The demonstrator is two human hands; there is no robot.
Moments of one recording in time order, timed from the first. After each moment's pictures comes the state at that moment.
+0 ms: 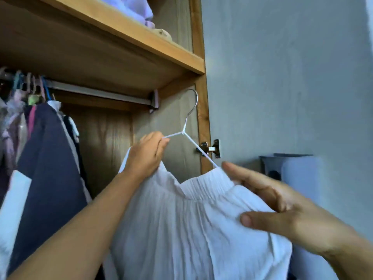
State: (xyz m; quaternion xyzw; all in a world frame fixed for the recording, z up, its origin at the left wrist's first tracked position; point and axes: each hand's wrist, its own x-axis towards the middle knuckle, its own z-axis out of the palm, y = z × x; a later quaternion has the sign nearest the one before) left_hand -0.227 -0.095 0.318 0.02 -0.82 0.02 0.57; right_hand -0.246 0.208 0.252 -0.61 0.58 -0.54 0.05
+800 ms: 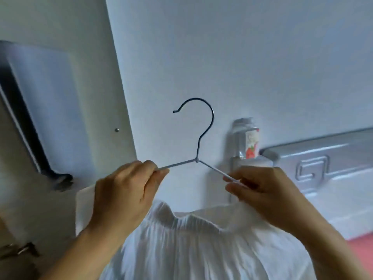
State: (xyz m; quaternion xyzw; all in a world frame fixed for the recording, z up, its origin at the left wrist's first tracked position) left_hand -0.219 0.232 0.099 -0.34 -0.81 -0.17 0.45; right_hand -0.102 0.457 0.099 -0.02 0.90 -0.33 -0.28
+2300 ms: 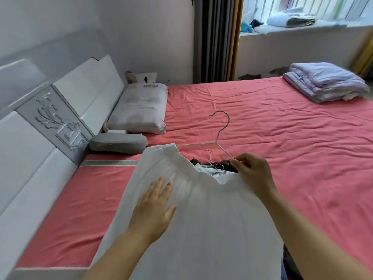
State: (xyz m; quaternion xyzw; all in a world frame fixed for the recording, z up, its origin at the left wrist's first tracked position) left_hand 0.297 0.905 -0.183 -0.82 -0.55 -0.05 -0.12; right_hand 0.574 0.917 -0.175 0.67 0.49 -0.22 -0.50
